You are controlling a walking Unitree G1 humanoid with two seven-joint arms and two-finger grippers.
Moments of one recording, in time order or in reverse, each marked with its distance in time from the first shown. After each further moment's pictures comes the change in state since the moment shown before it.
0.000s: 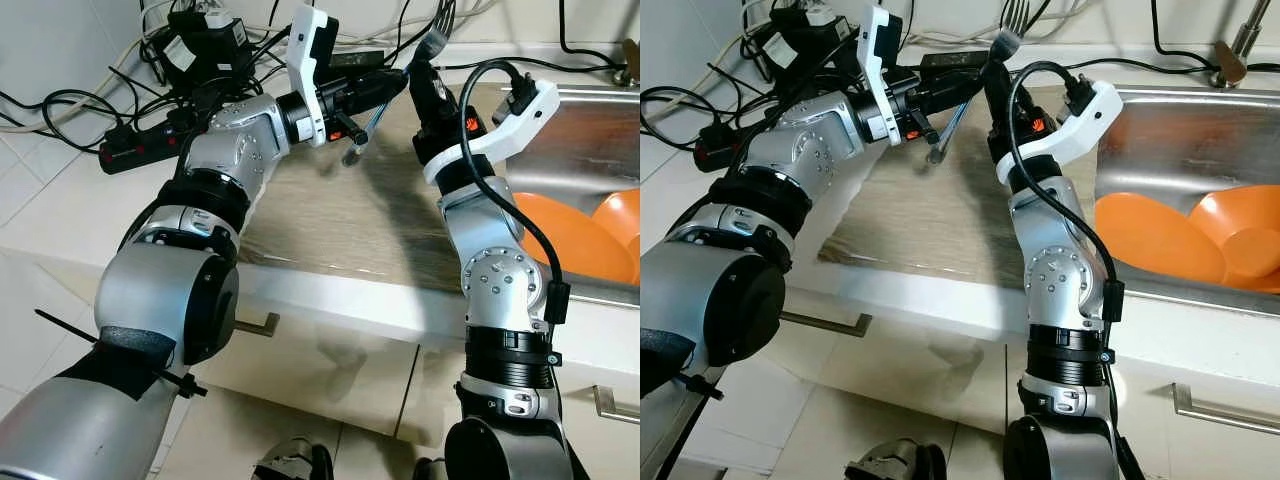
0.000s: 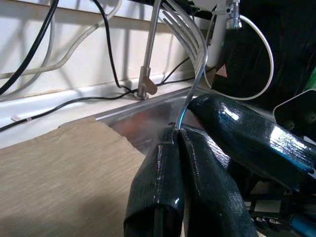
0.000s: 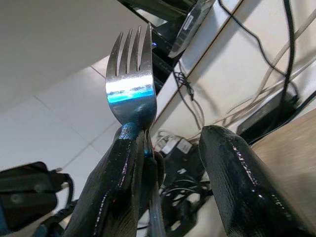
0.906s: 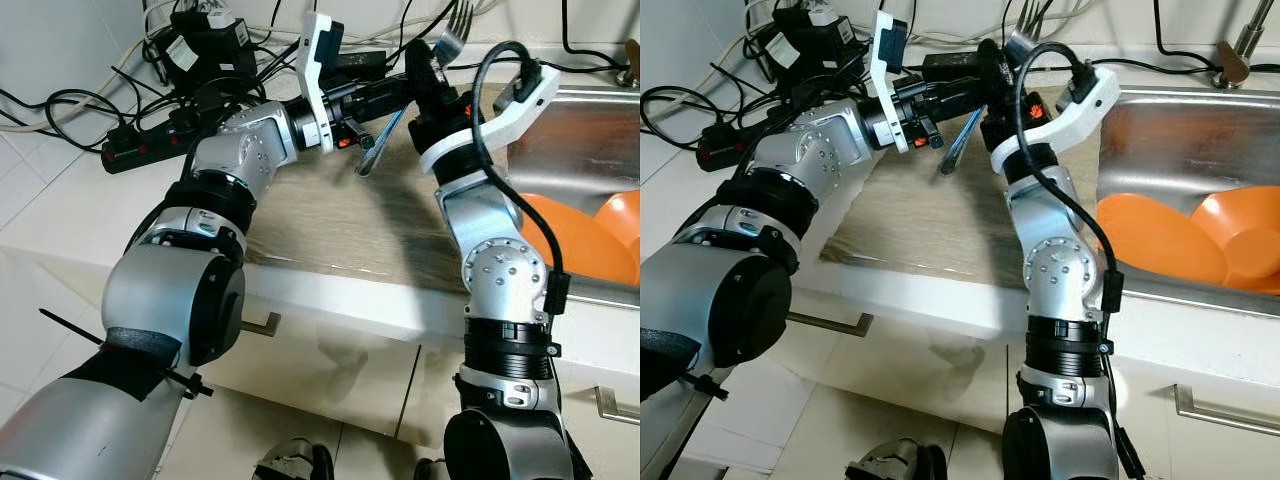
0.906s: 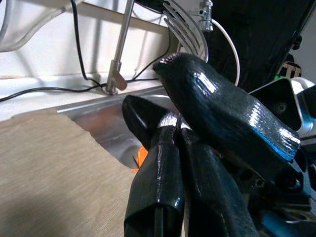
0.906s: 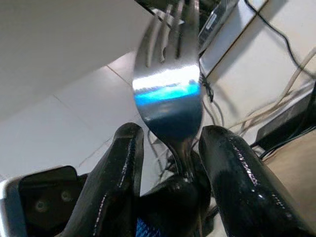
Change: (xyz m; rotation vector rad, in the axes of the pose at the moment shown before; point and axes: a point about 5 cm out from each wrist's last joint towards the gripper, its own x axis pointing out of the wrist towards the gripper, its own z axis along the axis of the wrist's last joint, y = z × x) left arm 0.006 -0.009 -0.007 -0.124 -0.002 -0.107; right arm 0.008 0.010 -0.002 -0.028 -0.005 0.056
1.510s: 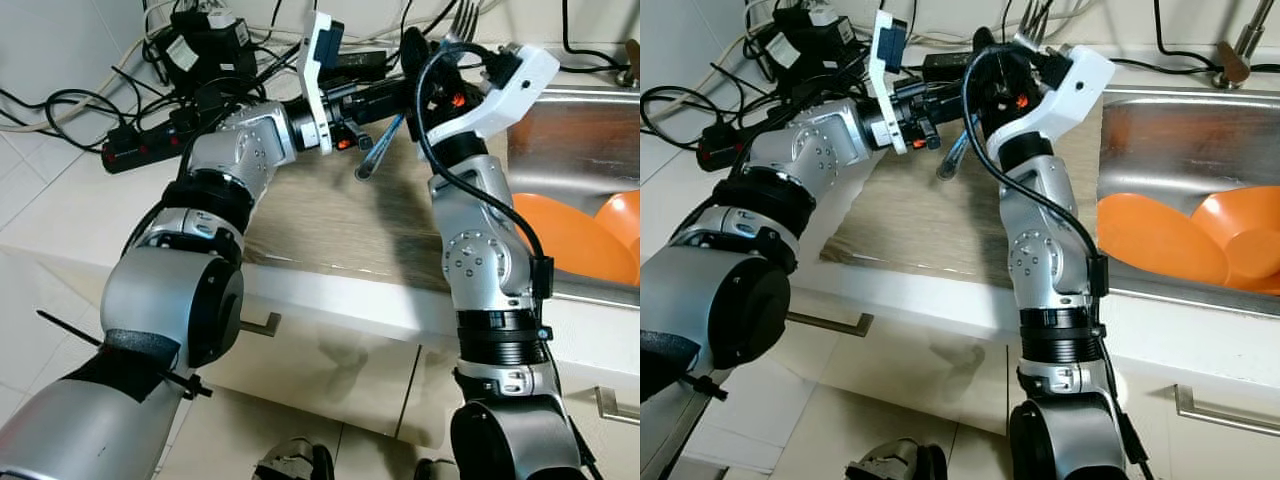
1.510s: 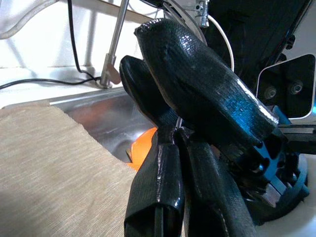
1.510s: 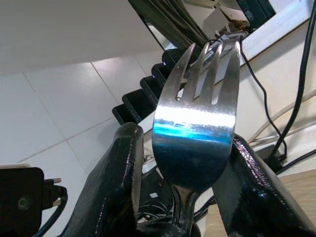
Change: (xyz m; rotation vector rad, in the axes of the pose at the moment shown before) left arm -0.002 -0.001 -0.001 -0.037 0.019 -0.023; right arm 0.009 -0.002 0.002 -0.322 -0.071 -0.025
